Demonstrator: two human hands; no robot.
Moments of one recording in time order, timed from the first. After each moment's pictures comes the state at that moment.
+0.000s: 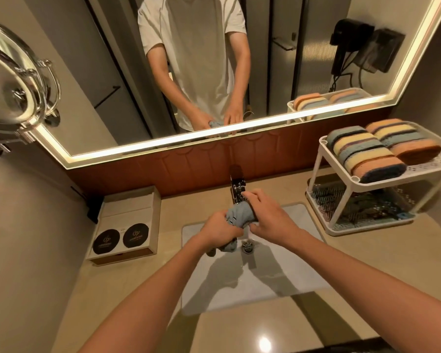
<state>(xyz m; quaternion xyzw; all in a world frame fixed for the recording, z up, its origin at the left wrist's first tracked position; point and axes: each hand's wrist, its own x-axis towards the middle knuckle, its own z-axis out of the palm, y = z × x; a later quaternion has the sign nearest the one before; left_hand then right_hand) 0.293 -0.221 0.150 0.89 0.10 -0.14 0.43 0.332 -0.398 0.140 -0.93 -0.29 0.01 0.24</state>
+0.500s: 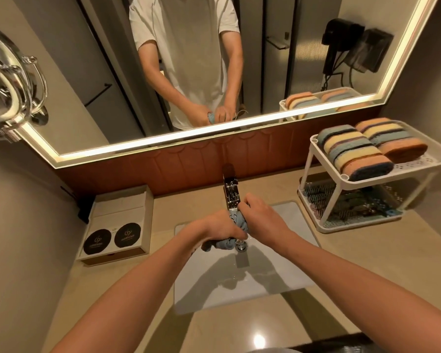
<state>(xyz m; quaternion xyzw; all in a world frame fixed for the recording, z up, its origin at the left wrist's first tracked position) 0.302 -0.239 0.179 0.90 0.04 -0.29 0.31 0.324 -0.395 0.137 -0.93 -0.33 -0.08 0.13</state>
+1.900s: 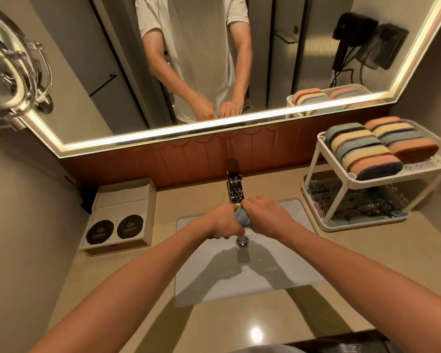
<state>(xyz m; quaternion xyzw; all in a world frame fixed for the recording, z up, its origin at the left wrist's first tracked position) 0.302 -0.242 0.176 0.93 0.00 -0.25 0.28 0.337 -0.396 0.141 -0.92 -0.38 -0.04 0.05</state>
